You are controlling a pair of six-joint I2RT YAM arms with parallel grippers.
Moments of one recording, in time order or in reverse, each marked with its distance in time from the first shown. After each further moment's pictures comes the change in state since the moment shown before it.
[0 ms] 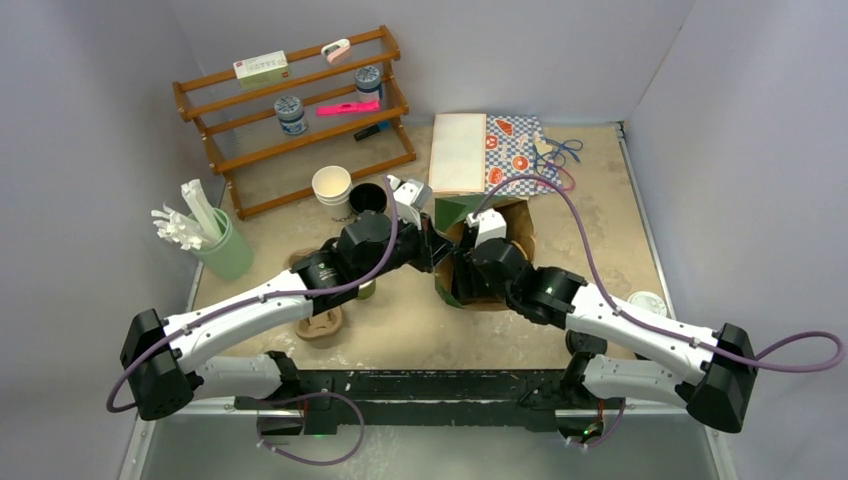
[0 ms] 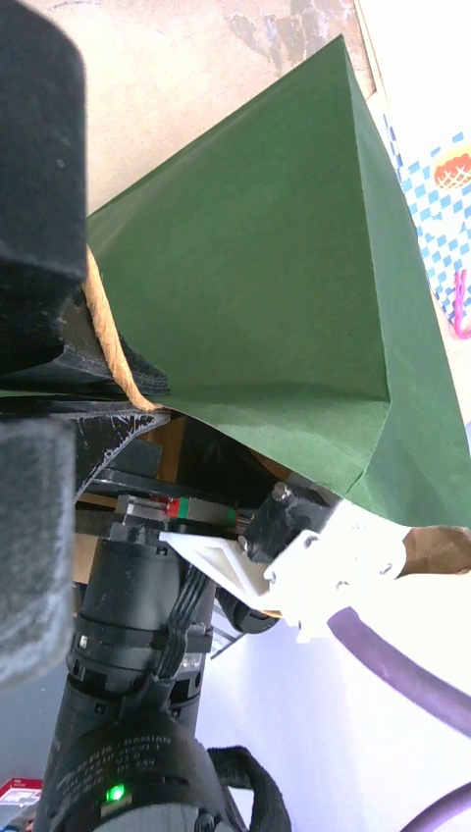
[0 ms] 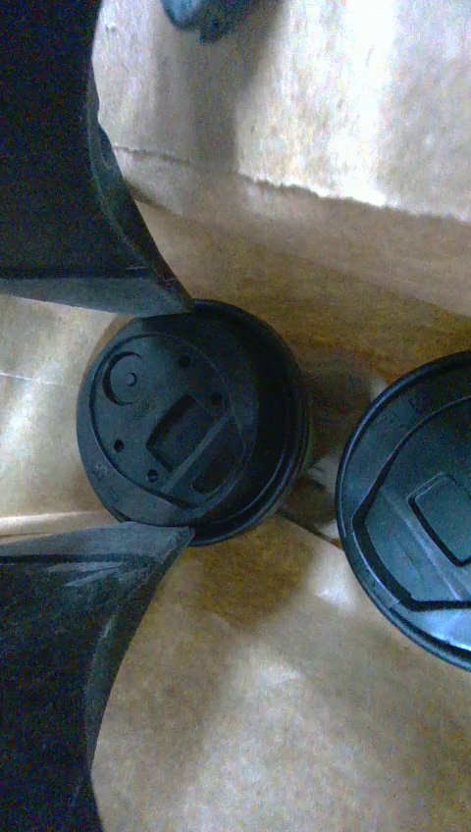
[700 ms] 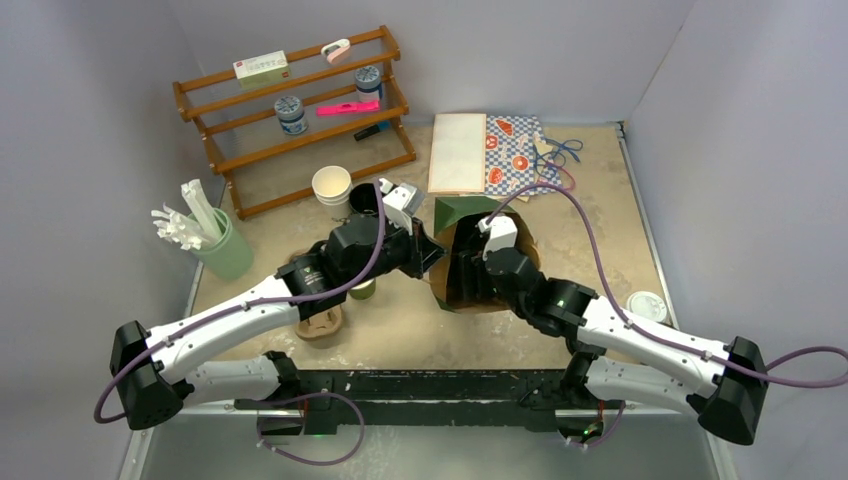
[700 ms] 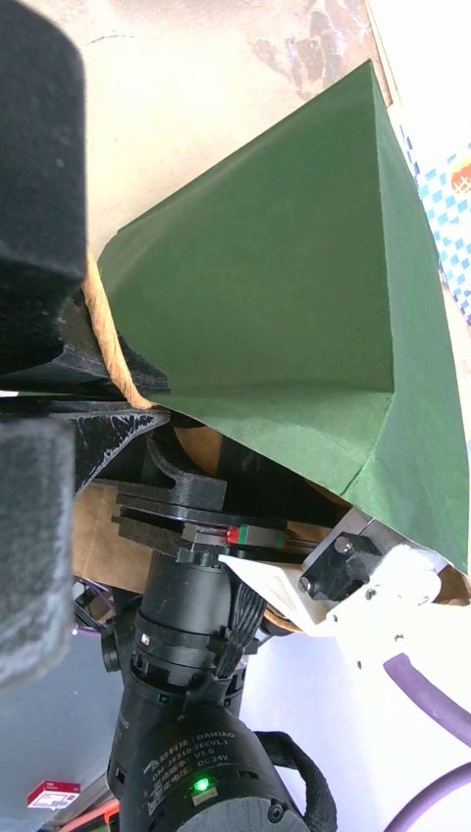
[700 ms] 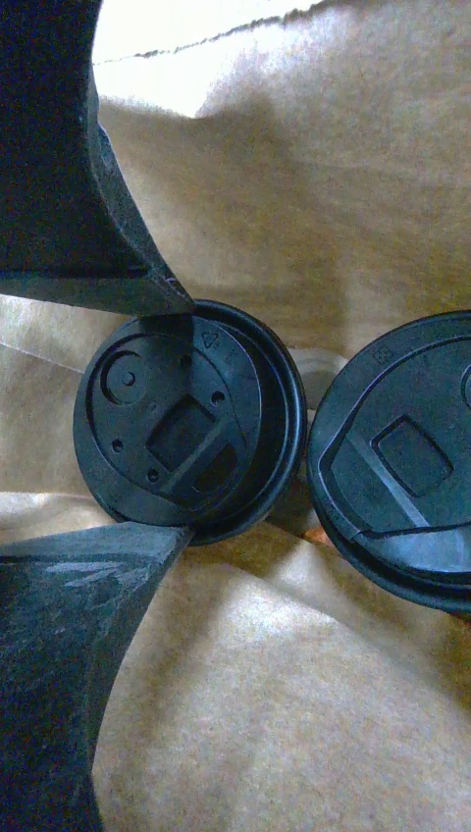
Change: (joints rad) left arm -0.001 -0.079 0.000 -0.106 0.015 0.034; right arm 0.000 -0.106 -0.127 0.147 0.021 -0.009
